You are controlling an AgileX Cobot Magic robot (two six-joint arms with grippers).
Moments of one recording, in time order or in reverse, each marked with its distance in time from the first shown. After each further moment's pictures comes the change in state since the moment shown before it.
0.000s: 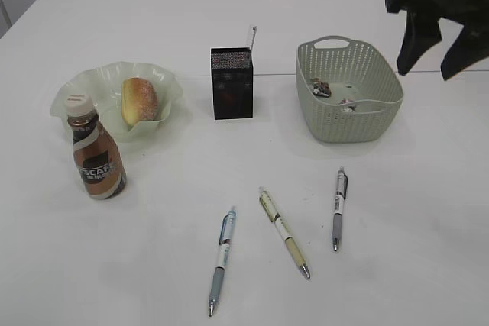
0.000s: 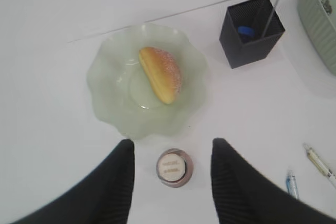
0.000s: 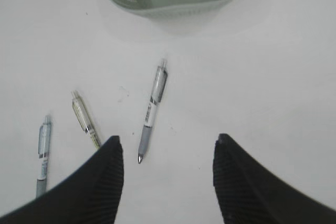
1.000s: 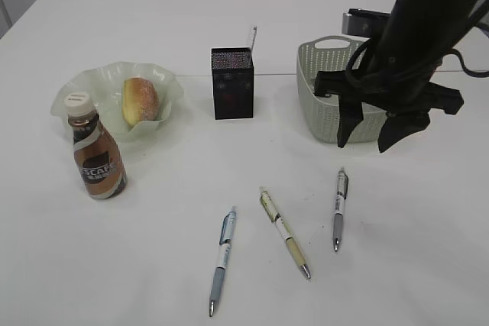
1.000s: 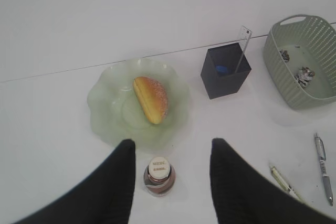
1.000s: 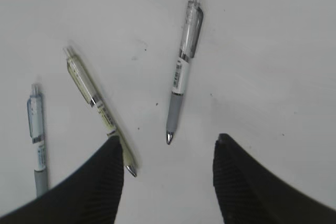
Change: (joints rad) left arm 0.000 -0.192 0.000 -0.030 0.012 -0.037; right arm 0.158 0.126 0.164 0.004 -0.125 0.180
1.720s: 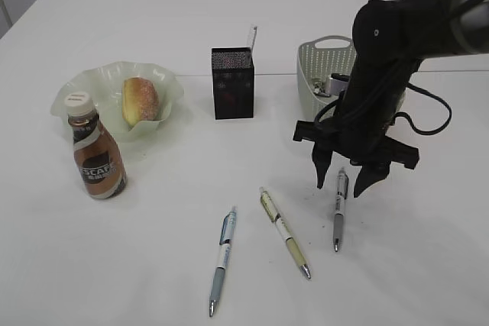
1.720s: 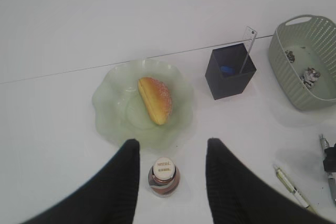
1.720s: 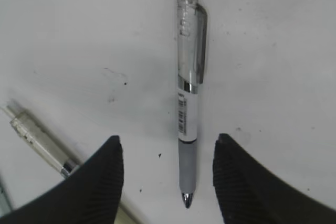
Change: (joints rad) left arm 0.000 0.000 0.000 0.012 0.002 0.000; right arm 0.000 0.233 0.000 0.029 -0.127 0.170
